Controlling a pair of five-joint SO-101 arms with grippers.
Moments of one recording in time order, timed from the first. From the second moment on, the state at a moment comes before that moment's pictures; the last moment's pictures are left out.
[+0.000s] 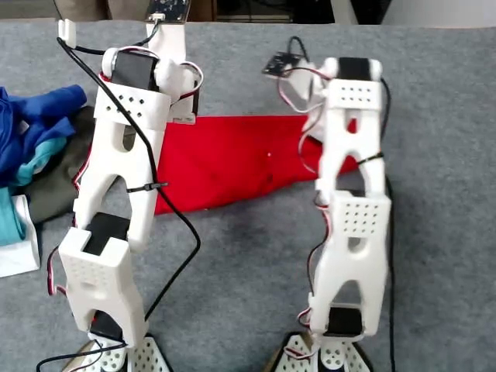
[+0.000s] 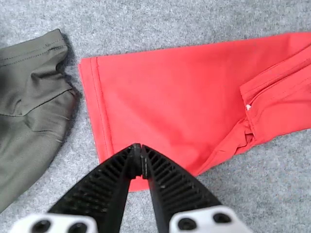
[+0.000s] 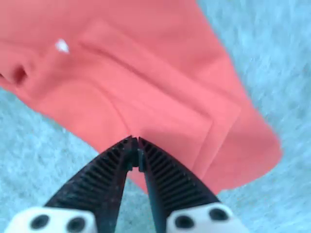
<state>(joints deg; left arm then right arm) 9.8 20.5 -48.2 100.3 -1.1 0.7 52.2 -59.5 101.1 49.8</state>
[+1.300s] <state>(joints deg) 9.8 20.5 -48.2 100.3 -1.1 14.2 47.2 -44.5 91.9 45.2</state>
